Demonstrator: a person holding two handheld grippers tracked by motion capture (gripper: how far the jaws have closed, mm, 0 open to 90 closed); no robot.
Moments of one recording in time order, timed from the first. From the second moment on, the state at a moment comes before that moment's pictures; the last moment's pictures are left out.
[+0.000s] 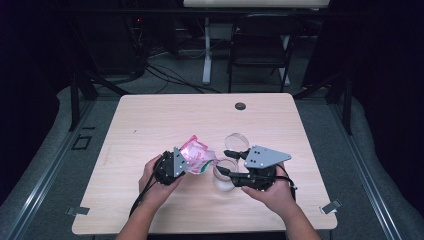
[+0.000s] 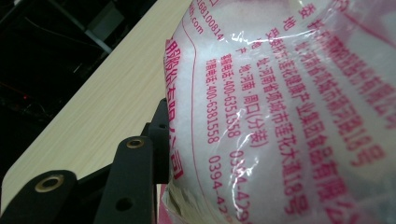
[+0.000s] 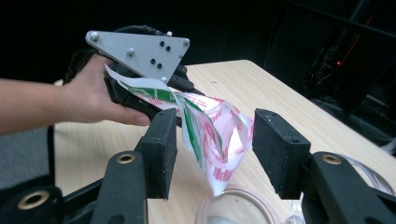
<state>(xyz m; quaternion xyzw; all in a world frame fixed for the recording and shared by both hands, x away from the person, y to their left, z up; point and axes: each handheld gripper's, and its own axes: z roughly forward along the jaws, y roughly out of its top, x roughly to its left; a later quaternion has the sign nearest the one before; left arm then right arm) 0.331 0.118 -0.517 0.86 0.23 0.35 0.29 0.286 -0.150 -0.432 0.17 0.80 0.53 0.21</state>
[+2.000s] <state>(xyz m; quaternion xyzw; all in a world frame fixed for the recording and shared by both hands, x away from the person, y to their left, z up) 0.323 0.100 -0.504 0.85 0.17 0.44 0.22 0.313 -0.143 -0.458 0.26 0.80 0.54 0.06</state>
